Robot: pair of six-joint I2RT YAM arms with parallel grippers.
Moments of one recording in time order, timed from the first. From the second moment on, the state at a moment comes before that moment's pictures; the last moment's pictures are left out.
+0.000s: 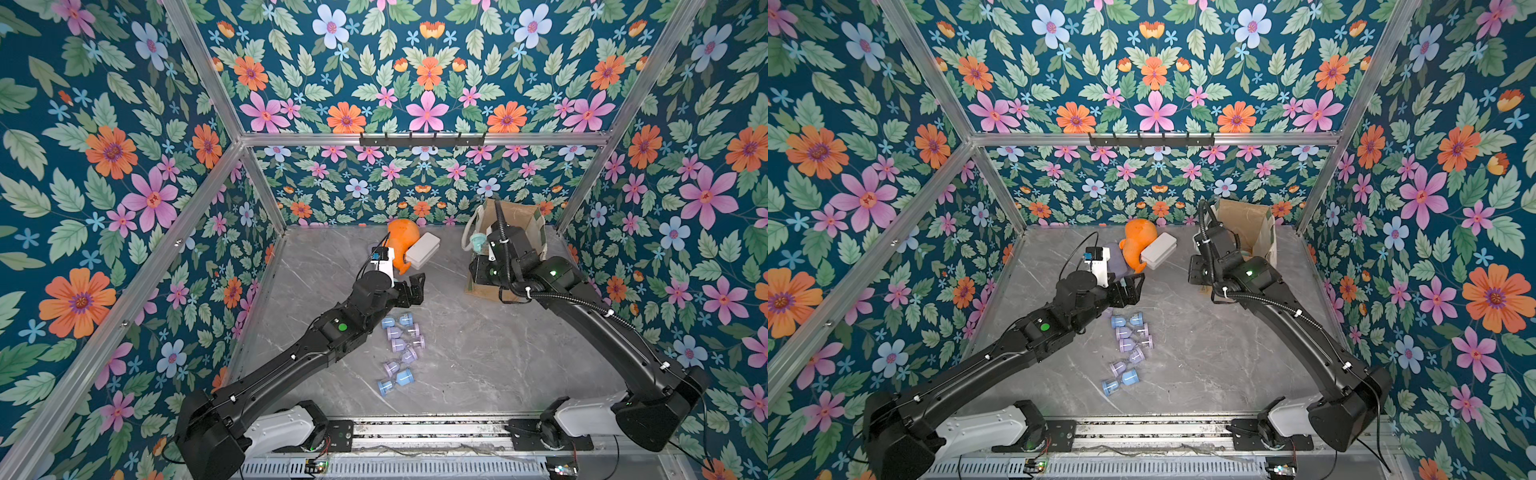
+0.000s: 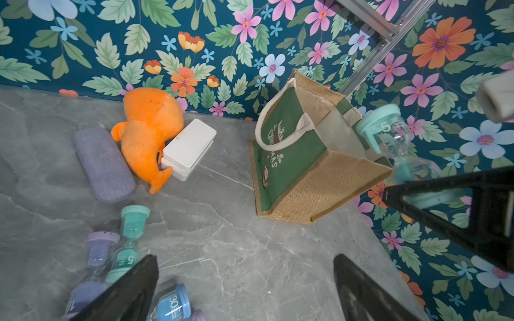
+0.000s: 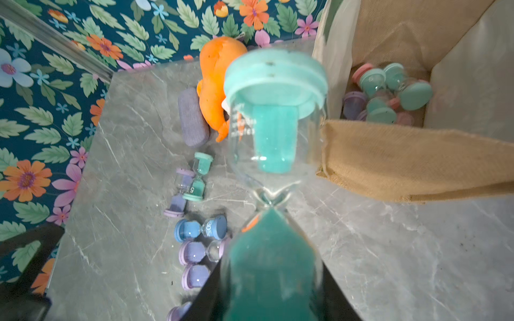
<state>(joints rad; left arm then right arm) -0.82 1.16 0.96 -0.12 -0.22 -0.55 0.54 1.37 1.51 -0.90 0.15 0.54</state>
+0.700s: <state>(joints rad) -0.82 1.36 1.08 -0.01 -0.18 -0.54 0.20 1.73 1.79 -0.83 0.06 0.43</state>
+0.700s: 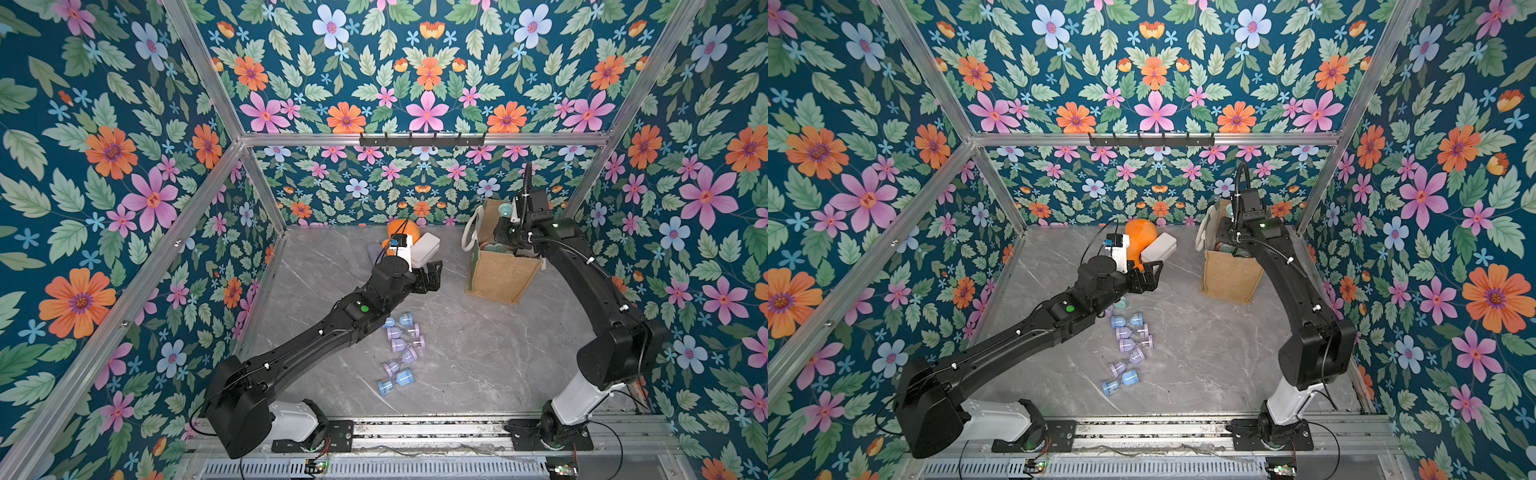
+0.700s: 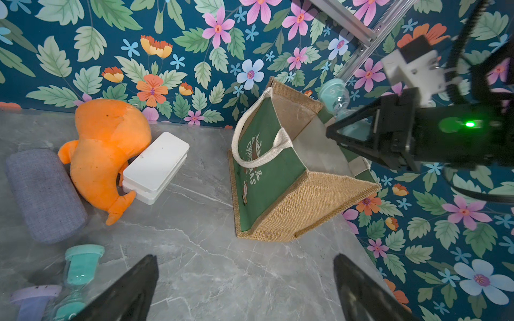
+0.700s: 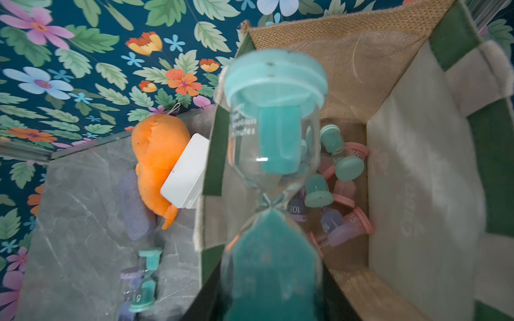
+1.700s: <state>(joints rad) -0.81 1.45 1.14 0.02 -0.13 -0.52 0.10 2.21 1.94 -0.83 0.04 0.42</state>
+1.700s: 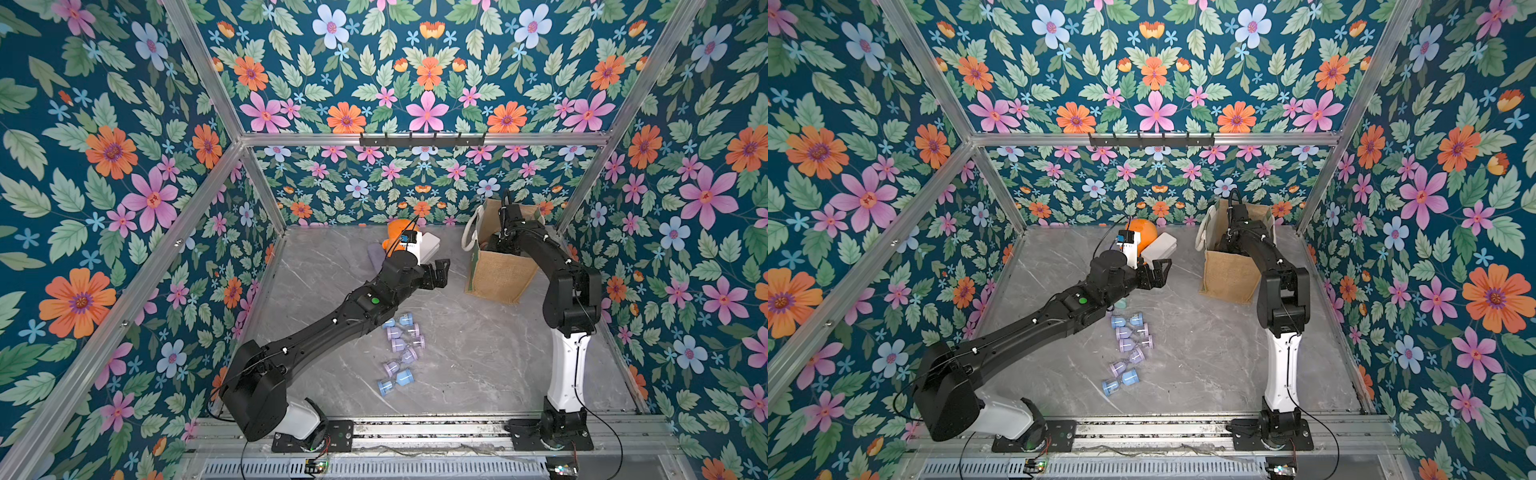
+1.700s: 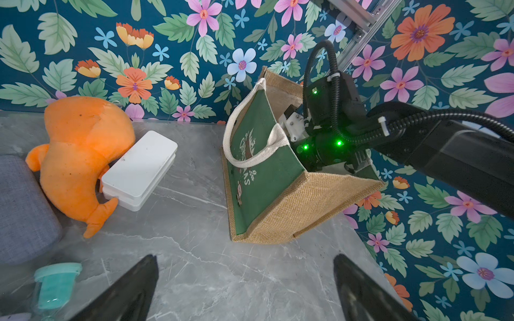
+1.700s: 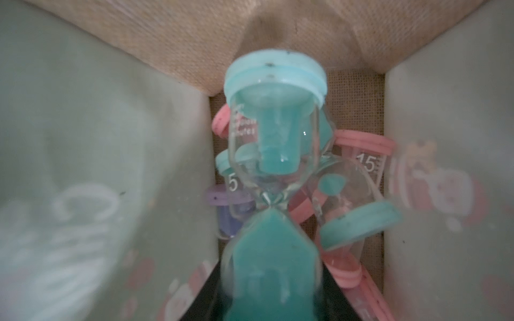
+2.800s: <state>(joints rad) -0.81 1.22 0.97 -0.08 -0.23 -0.52 0.31 1.70 1.92 -0.92 -0.01 0.37</state>
